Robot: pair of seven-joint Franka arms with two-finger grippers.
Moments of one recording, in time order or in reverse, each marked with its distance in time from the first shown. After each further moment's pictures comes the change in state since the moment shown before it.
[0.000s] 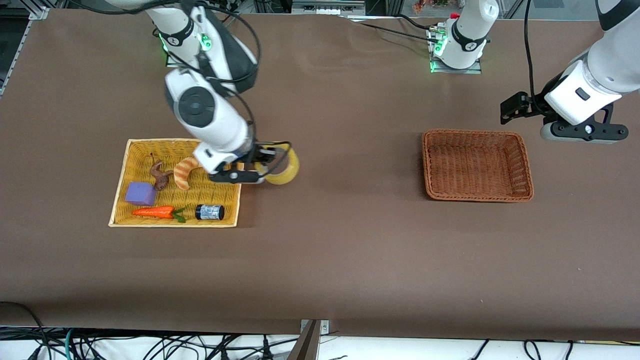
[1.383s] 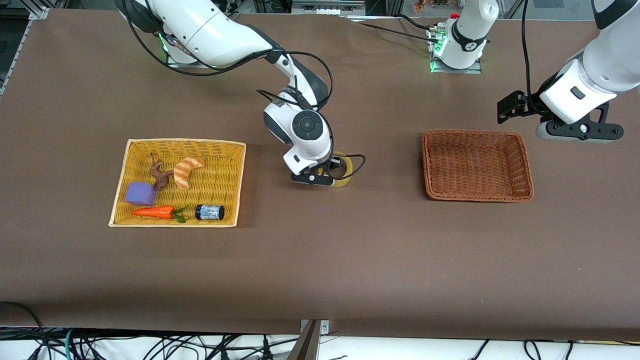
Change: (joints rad) left arm -0.004 0.000 -0.007 0.001 0.000 0.000 0.000; right arm 0.244 0.398 -0.008 0.196 -0.166 0.204 0.331
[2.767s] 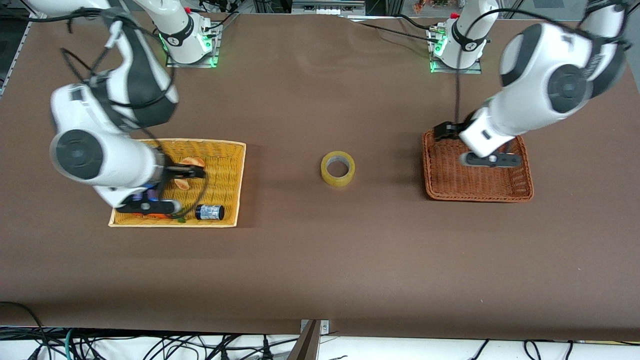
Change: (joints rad) left arm -0.004 0.075 -0.187 -0.311 -0.125 0.347 -0.251; right arm -0.508 -0.345 -0.063 0.144 0.067 -0.739 -0.709
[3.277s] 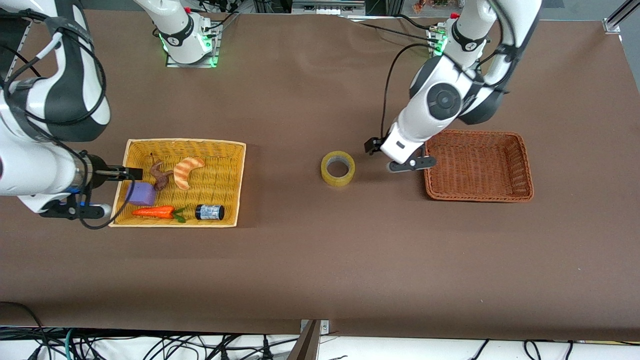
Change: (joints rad) left arm -0.151 0.225 -0.083 -0.092 -0.015 0.448 -0.313; right arm -0.013 -0.038 -0.186 -0.001 0.020 -0.041 -0.157
